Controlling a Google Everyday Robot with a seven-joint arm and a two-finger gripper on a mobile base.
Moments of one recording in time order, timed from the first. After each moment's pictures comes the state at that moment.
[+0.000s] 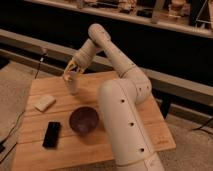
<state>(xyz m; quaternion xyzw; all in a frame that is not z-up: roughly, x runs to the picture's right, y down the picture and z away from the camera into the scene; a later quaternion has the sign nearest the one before) -0.179 -0.071 0.779 -0.61 0.12 0.61 0.49</state>
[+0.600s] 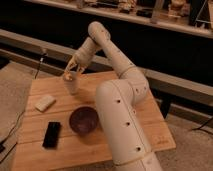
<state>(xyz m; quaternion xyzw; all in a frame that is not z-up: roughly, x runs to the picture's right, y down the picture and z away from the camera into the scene) -0.178 -0.074 0.778 -0.61 0.12 0.61 0.49</state>
